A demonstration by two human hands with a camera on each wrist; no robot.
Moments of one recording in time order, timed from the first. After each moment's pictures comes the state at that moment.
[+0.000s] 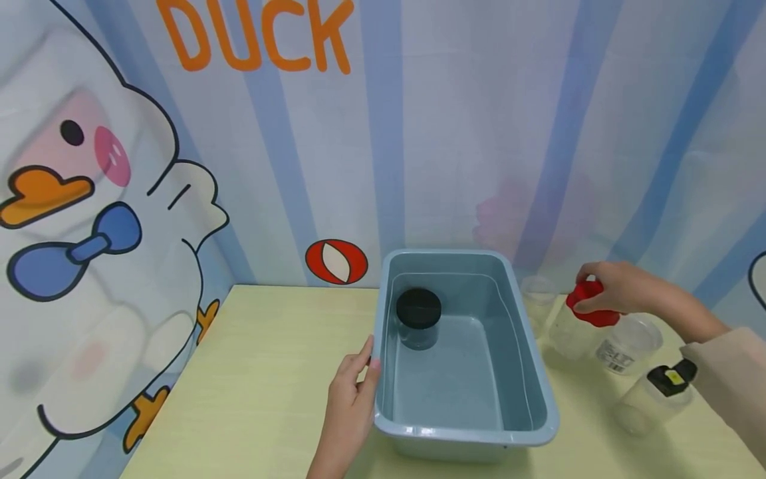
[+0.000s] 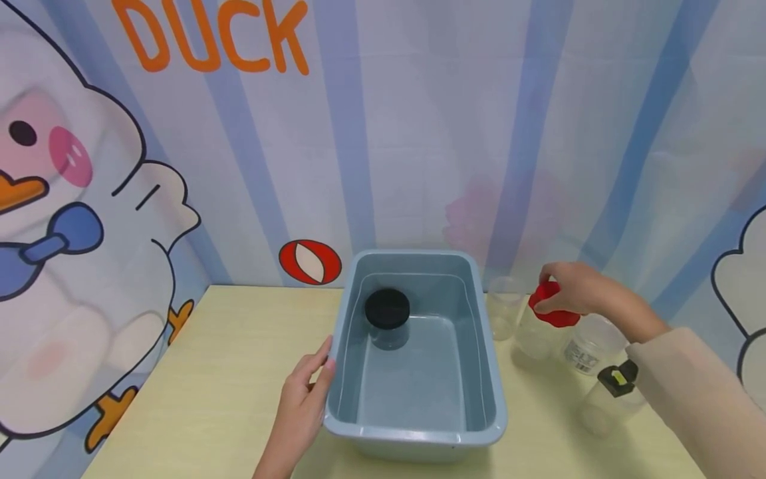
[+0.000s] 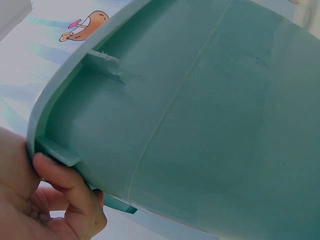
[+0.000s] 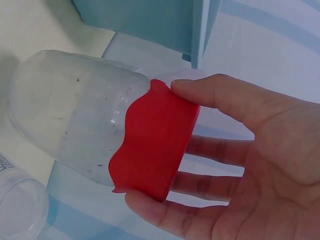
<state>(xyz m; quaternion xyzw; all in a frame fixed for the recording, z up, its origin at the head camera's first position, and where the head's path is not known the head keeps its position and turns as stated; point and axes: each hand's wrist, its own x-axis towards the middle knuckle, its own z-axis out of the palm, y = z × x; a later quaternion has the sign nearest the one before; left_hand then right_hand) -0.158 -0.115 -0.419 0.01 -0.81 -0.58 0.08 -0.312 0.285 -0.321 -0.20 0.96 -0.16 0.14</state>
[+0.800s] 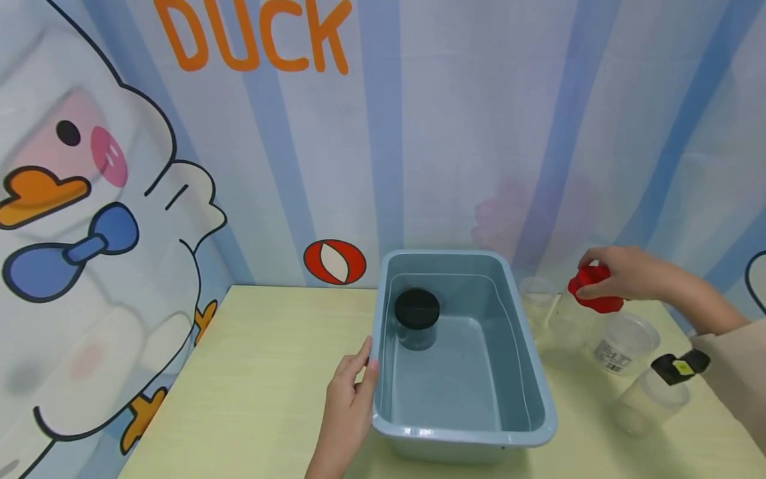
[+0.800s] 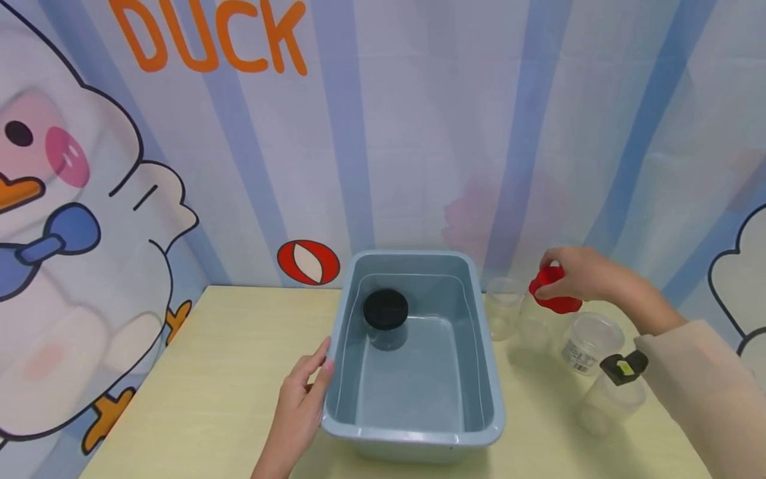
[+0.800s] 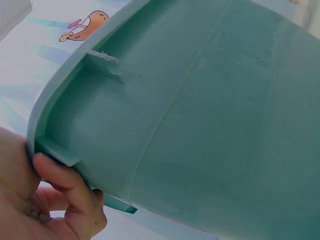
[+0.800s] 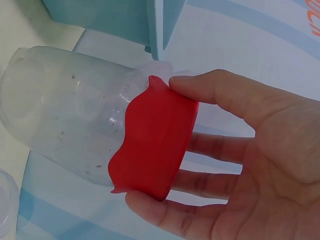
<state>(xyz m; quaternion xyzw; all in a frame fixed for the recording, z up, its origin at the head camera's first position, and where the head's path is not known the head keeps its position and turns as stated) -0.158 -0.116 -0.419 0.01 -0.81 -0.58 0.08 -0.311 0.286 -0.297 -0.20 0.96 -0.16 0.10</state>
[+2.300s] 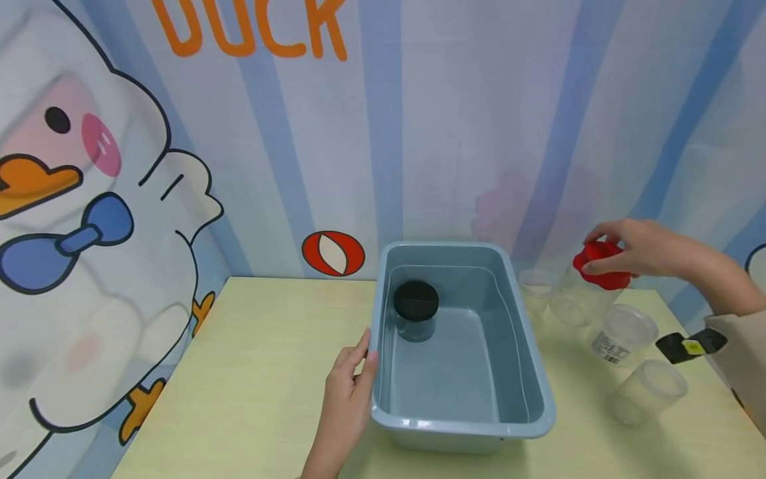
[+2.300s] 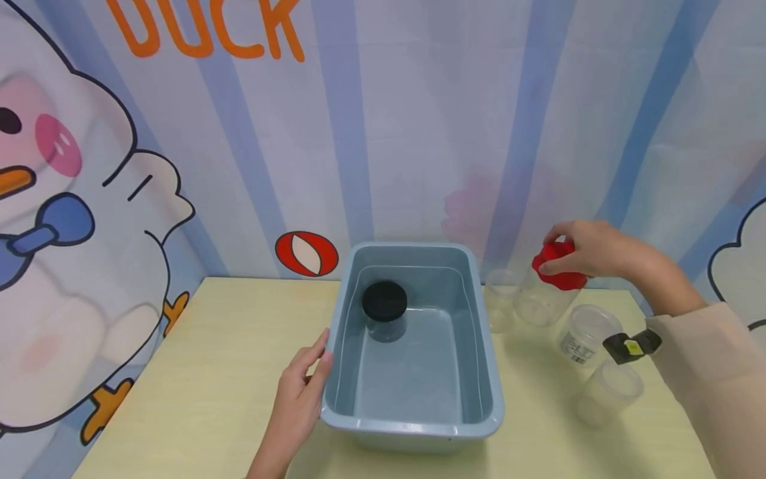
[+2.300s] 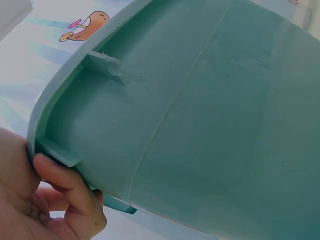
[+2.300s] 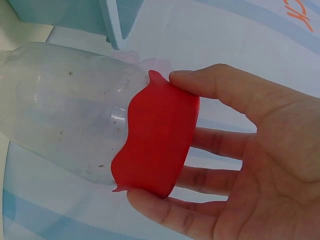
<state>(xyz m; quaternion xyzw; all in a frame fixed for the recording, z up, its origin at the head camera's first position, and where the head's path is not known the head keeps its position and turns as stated) -0.156 -0.115 -0.418 0.01 -0.81 -0.58 0.08 -0.312 0.289 -0.272 -0.19 0.97 -0.15 0.08</state>
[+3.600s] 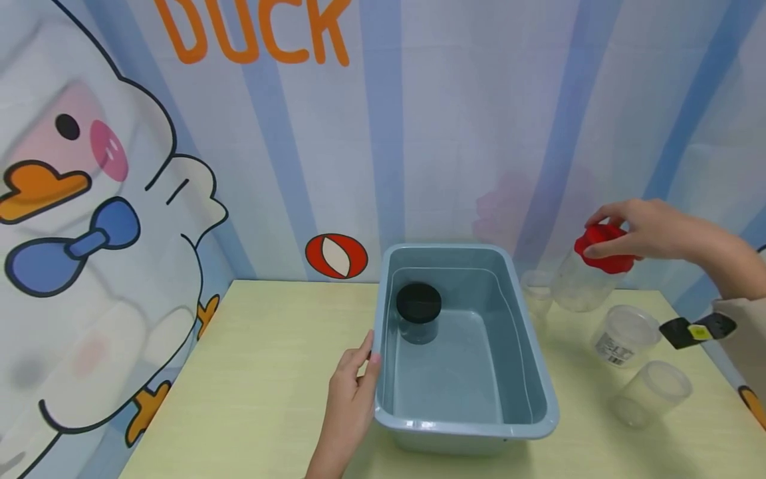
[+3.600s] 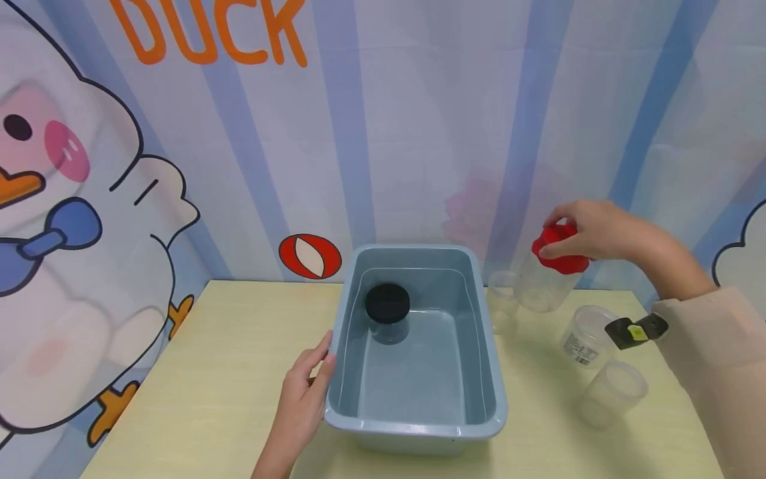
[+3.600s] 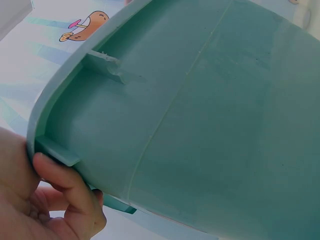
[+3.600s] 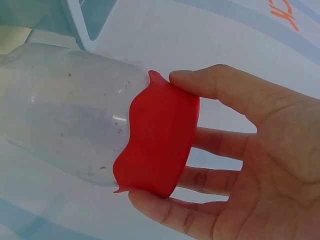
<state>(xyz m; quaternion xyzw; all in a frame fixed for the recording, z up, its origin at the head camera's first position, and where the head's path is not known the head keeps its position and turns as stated) -0.158 -0.113 -0.418 0.03 -0.82 -0.57 0.07 -0.315 0.281 -0.246 -0.19 0.97 -0.13 0.05</state>
